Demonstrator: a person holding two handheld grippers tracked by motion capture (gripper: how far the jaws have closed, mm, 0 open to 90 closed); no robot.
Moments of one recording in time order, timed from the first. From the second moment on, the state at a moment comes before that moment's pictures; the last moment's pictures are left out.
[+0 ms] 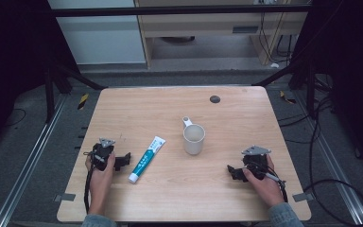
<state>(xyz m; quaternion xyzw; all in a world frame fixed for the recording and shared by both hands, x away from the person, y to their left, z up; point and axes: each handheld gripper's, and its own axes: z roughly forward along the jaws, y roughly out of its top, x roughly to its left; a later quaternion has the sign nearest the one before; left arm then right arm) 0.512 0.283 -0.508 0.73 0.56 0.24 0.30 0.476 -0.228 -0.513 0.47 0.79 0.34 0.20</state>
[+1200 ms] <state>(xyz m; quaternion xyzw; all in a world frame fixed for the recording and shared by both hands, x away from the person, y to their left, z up) 0.470 0.266 -0.434 0.74 0.51 0.28 0.33 0.476 -0.228 -0.513 0.47 0.79 0.34 0.20</state>
